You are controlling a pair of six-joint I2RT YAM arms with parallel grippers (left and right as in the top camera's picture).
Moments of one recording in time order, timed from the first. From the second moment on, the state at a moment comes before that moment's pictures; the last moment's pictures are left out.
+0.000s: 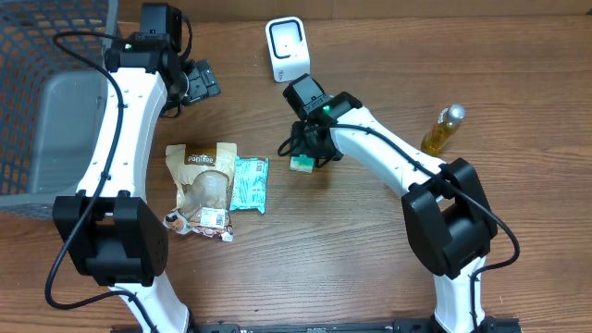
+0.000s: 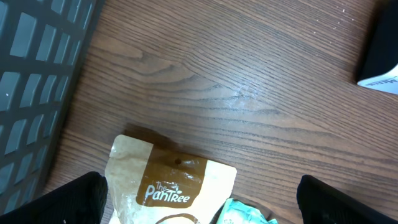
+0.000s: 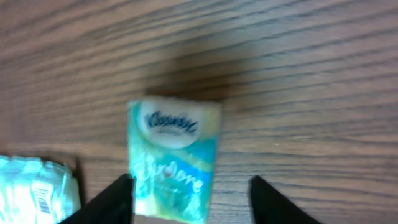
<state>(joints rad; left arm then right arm) -0.05 1.95 1.84 -1.10 -0.09 -0.47 0.58 2.10 1.64 -0.86 0.04 0.67</state>
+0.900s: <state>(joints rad) -0.05 1.95 1.84 -1.10 -0.09 -0.47 0.55 2.10 1.64 -0.85 0.00 0.68</state>
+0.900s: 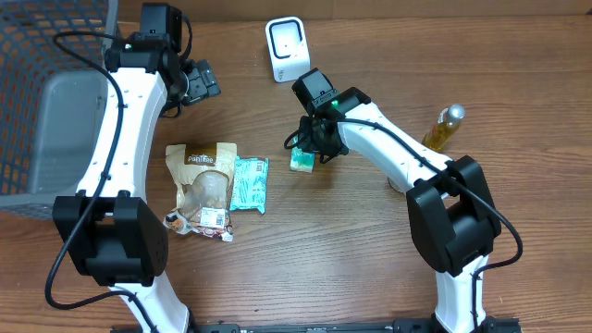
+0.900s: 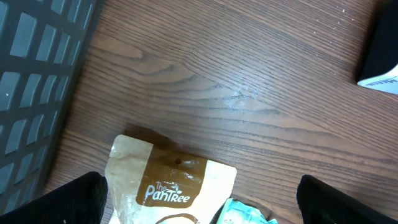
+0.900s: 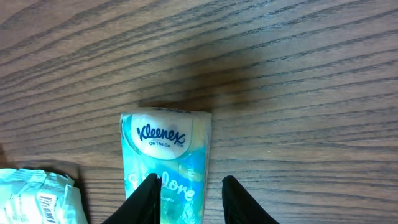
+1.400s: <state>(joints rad) -0.05 1.95 1.84 -1.10 -0.09 -0.47 0.55 2.10 1.57 -0.78 -0.01 0.74</state>
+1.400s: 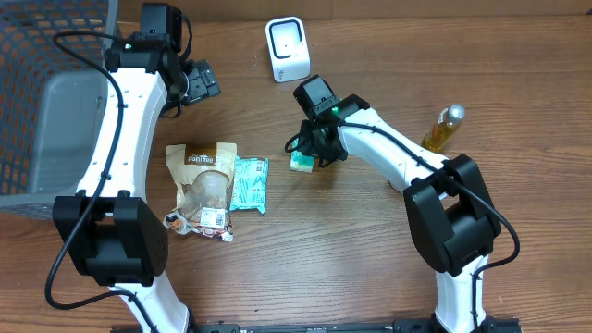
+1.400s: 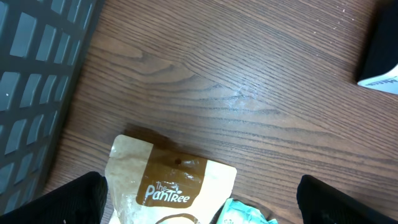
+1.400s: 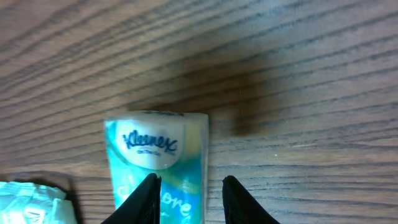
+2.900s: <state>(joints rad) -0.05 1.95 1.84 -1.10 -0.09 -0.47 0.55 2.07 1.40 -0.56 -0.06 0.80</state>
